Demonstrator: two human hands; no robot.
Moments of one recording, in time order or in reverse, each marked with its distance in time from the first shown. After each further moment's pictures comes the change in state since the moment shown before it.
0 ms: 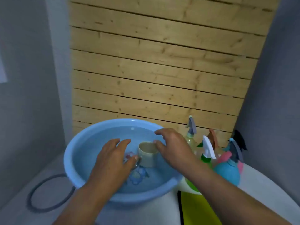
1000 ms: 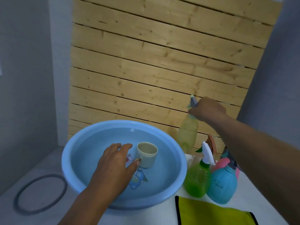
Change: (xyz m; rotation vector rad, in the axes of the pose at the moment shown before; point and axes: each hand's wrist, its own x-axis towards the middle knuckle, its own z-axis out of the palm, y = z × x) left_hand -0.003 0.000 -0.005 -0.093 -0.055 -0.005; right_hand 0.099 0.032 -0.108 -0.467 0.101 0.490
